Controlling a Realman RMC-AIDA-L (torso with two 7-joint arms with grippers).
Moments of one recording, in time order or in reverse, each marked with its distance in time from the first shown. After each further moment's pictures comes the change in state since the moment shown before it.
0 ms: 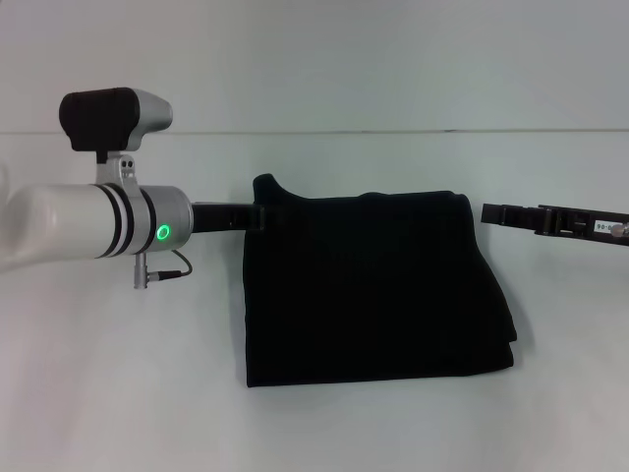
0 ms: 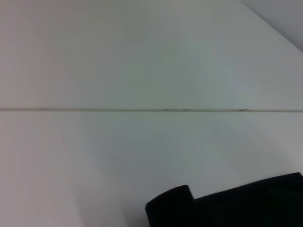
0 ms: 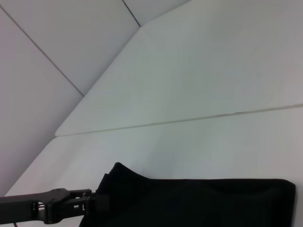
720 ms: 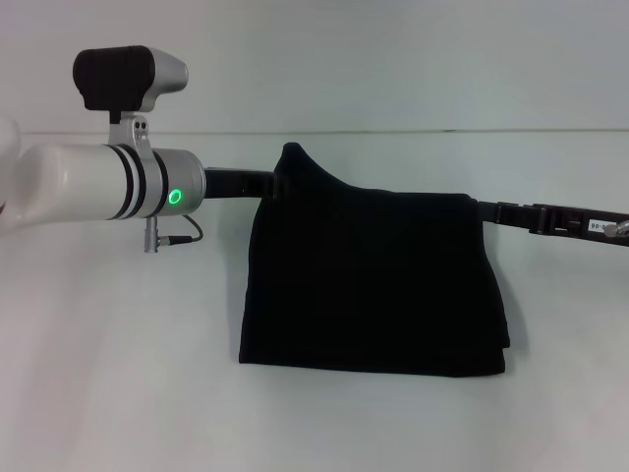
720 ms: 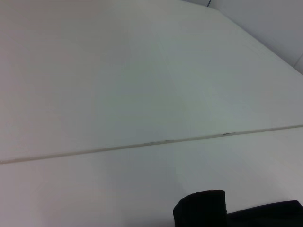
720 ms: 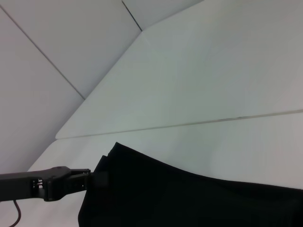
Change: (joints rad) left arm -0.068 0.022 0.000 -0.003 0.008 0.005 -0.006; right arm 0.002 0.013 0.008 0.001 0.006 0.014 -0.026
